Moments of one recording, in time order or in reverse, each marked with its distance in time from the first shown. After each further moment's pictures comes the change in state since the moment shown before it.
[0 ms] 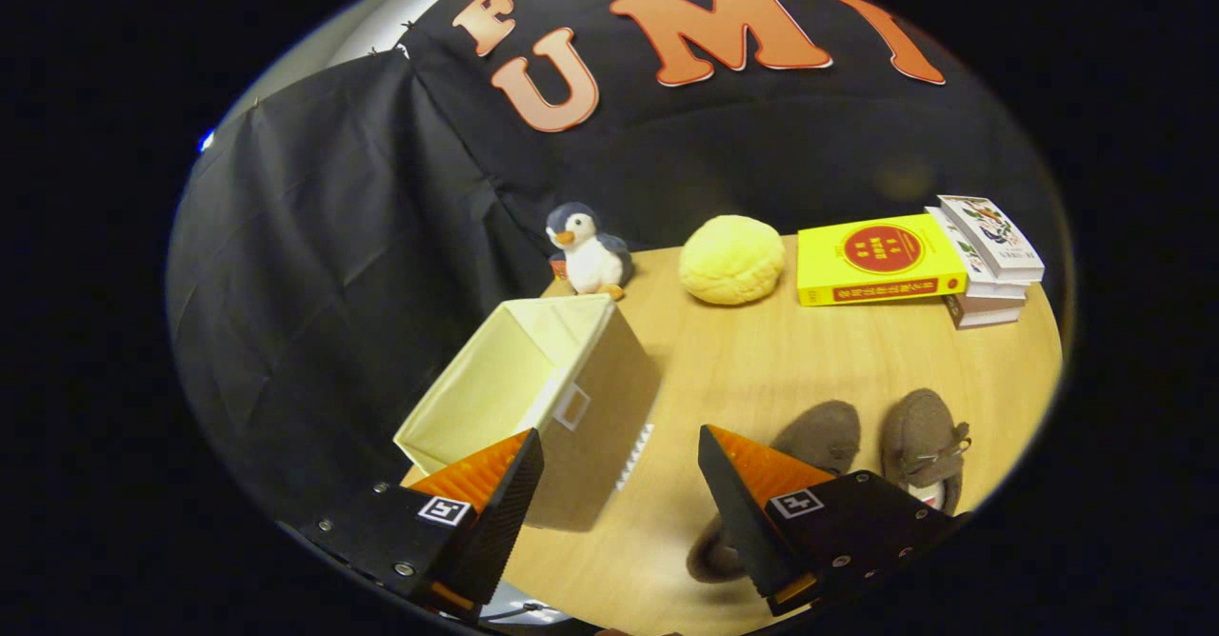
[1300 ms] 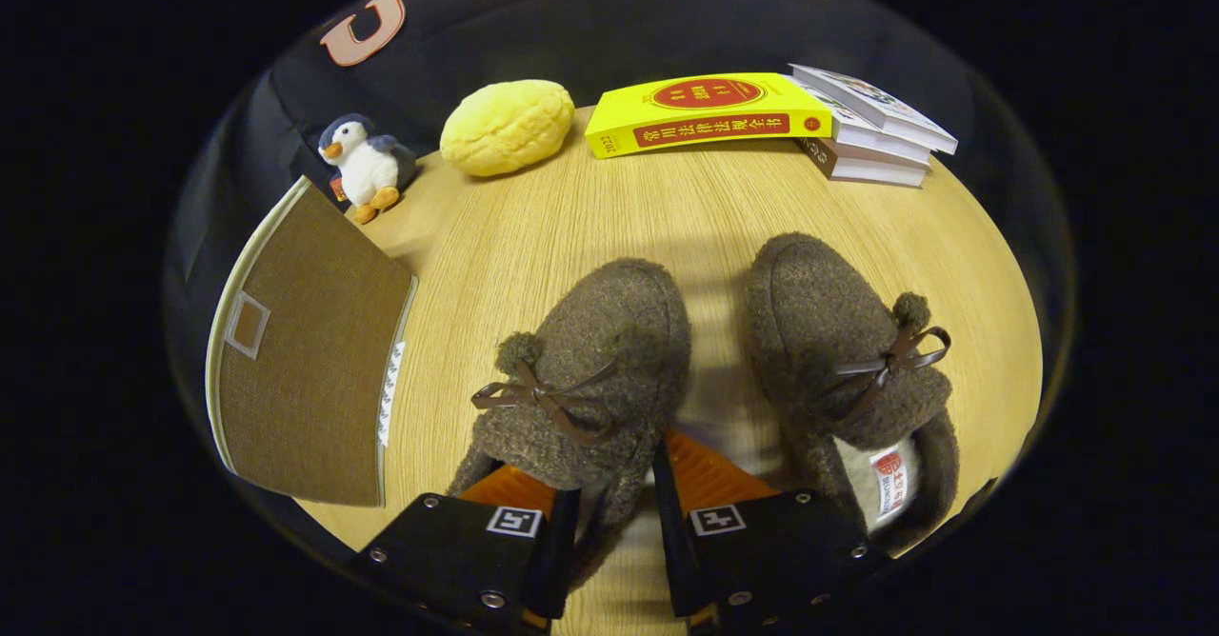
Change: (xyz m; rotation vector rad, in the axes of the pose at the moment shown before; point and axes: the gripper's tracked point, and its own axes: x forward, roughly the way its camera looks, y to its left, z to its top) arm 0.055 -0.156 -0.101 0.165 0.279 -0.382
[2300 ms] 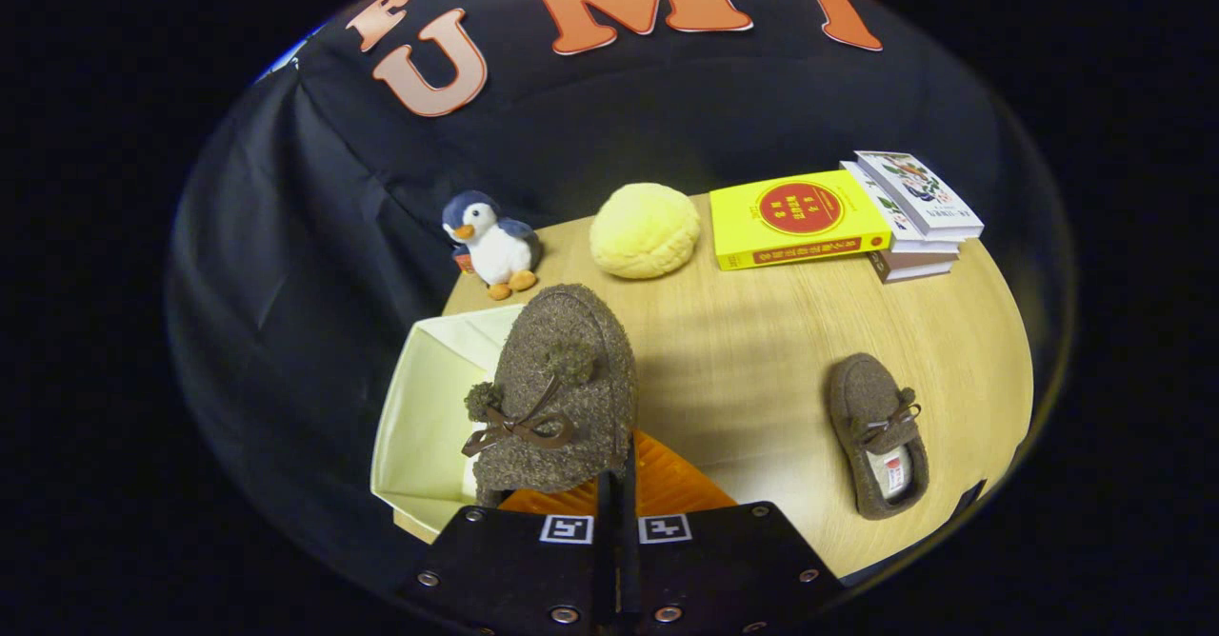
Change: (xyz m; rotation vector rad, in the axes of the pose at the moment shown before) arm -0.146 0.155 0.103 0.001 -0.114 0.178
